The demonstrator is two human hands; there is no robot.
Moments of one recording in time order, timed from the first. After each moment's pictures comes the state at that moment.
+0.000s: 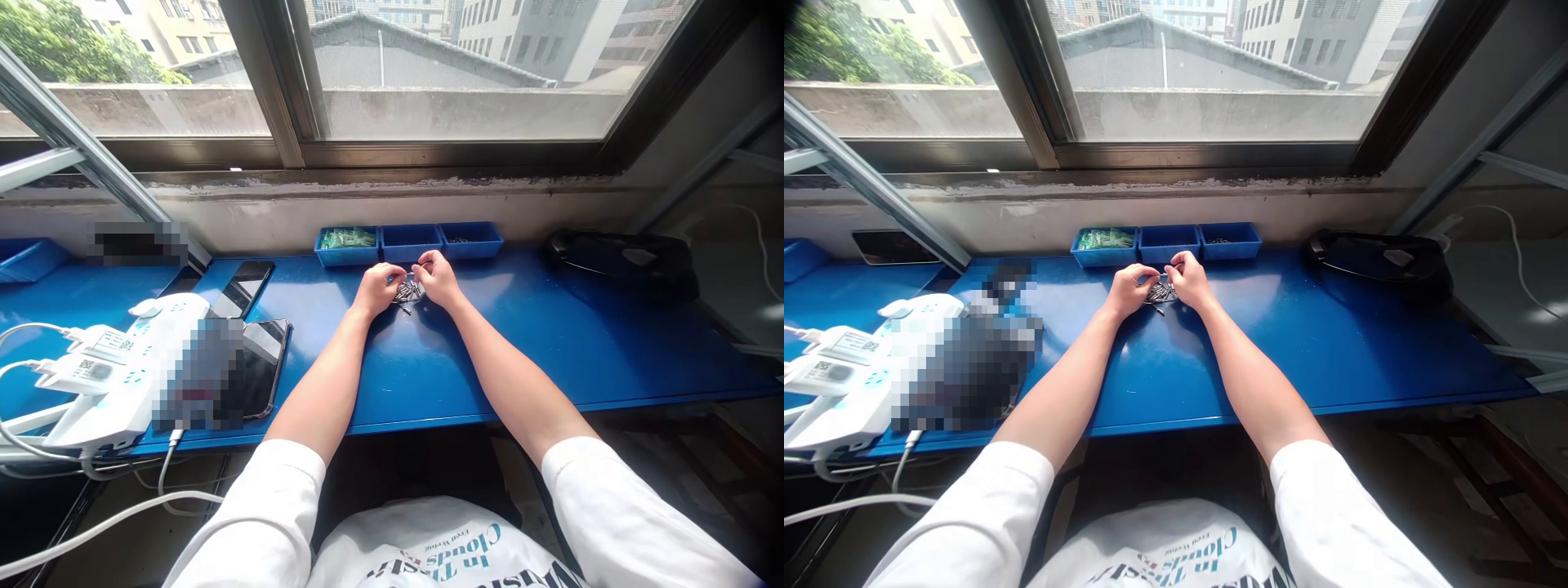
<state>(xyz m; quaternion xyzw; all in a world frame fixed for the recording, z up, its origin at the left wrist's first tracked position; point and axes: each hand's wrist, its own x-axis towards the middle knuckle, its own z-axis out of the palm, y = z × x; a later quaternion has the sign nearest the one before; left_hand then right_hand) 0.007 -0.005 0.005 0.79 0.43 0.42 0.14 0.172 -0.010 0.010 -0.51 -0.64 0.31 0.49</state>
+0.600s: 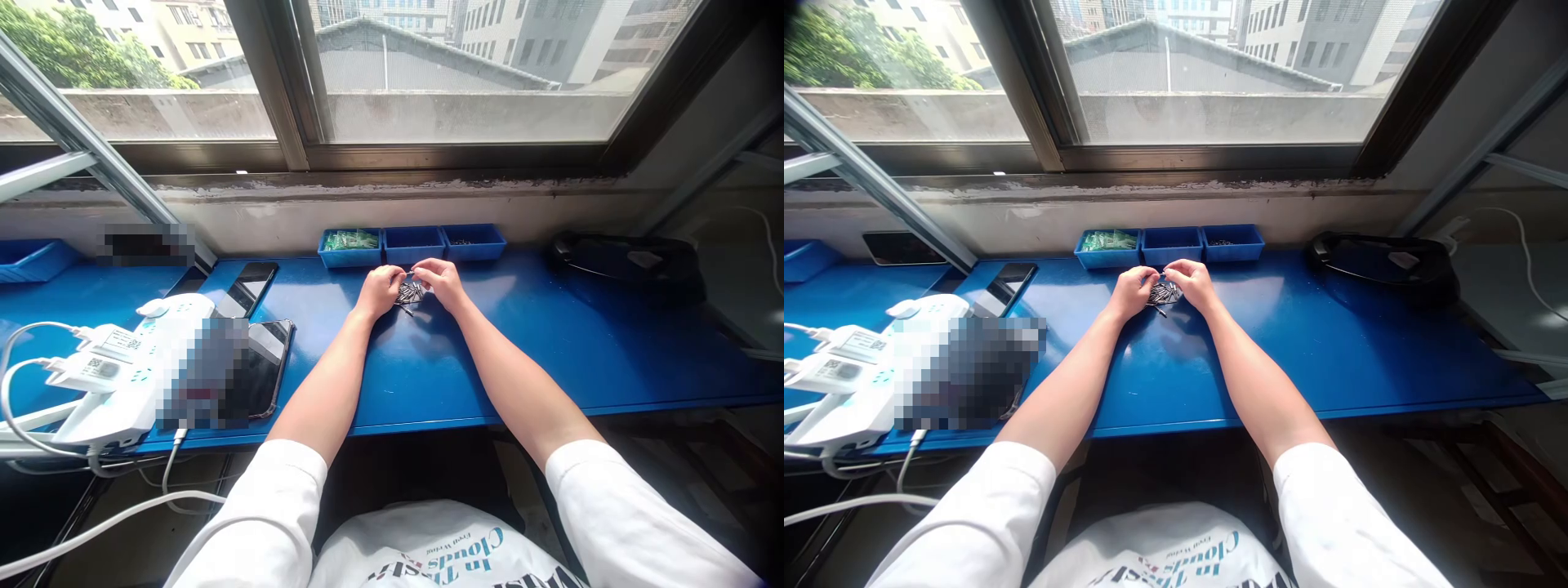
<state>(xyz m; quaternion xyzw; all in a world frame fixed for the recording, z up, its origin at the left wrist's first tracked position) 0.007 -0.005 0.004 0.79 0.46 0.39 0.13 0.173 -0.015 0.014 -0.43 -0.60 0.42 0.52</state>
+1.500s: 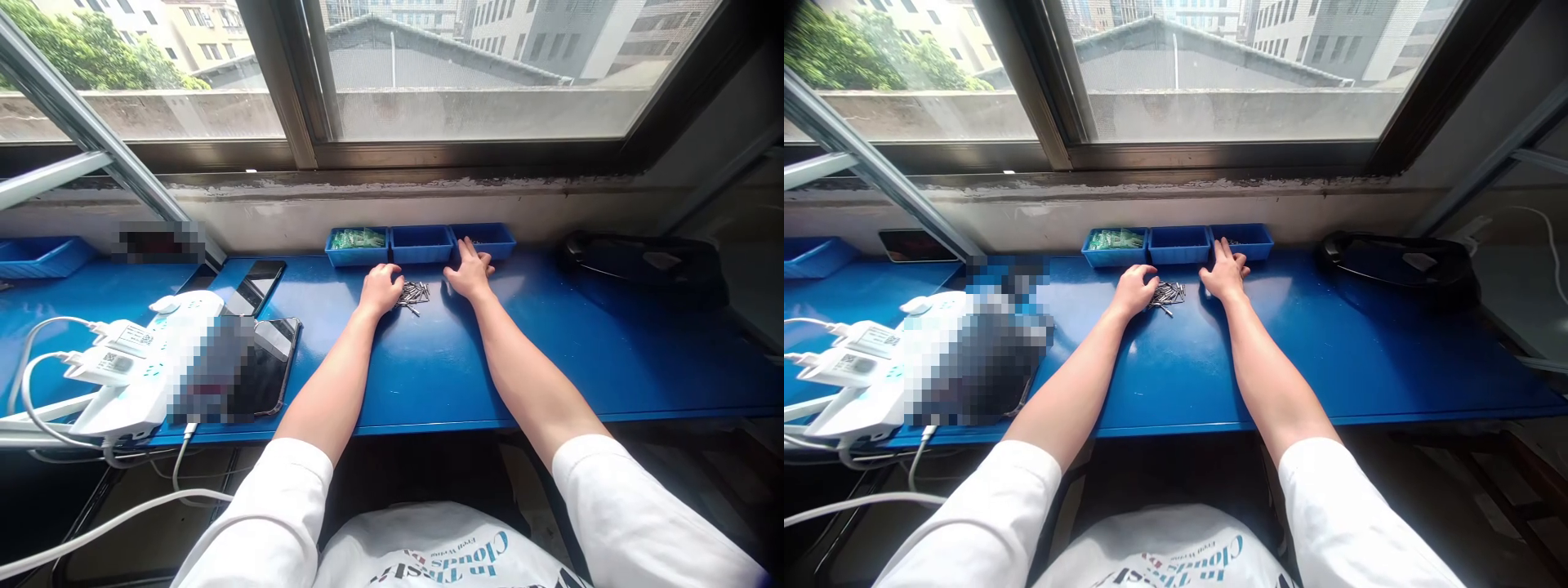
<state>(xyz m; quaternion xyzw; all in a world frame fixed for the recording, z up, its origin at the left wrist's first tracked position) 0.001 -0.001 0.000 0.75 0.57 0.33 0.11 0.218 0.017 0.000 -0.71 -0.64 0.05 0.29</state>
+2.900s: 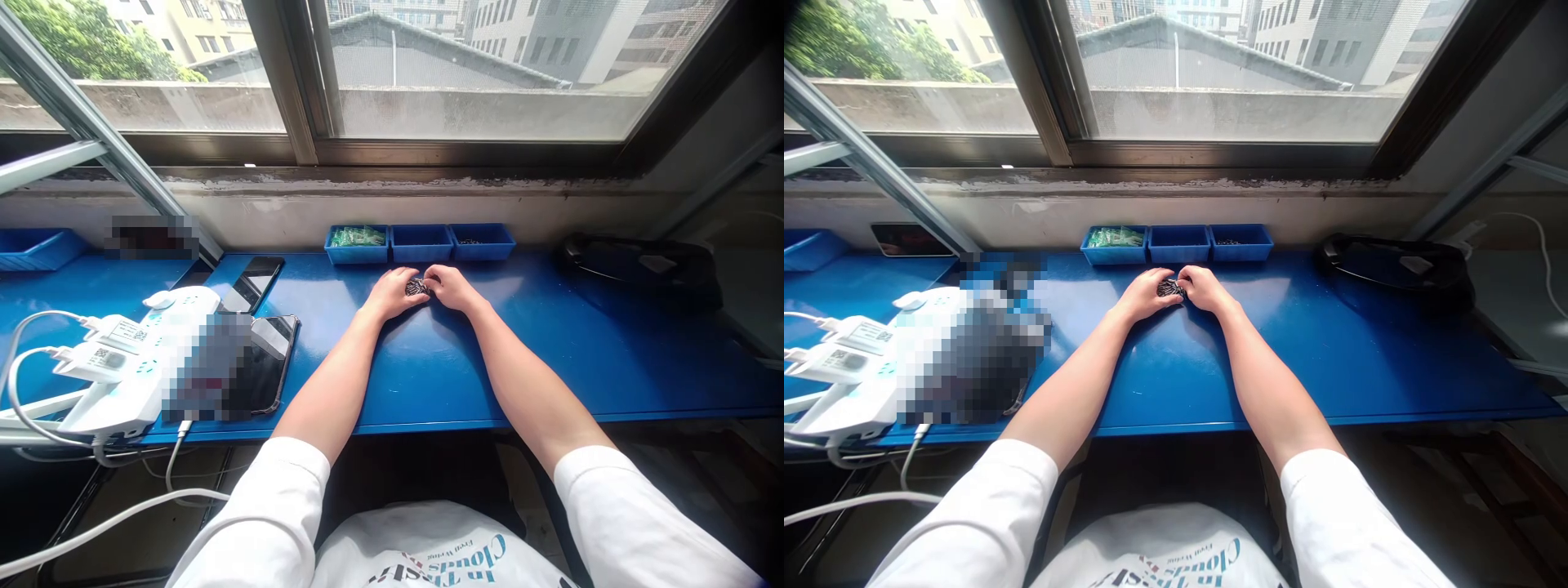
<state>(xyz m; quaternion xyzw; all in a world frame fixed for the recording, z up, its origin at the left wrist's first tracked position) 0.011 -0.014 0.006 0.84 0.46 0.25 0.13 0.191 -0.011 0.014 -0.49 -0.79 0.20 0.30</state>
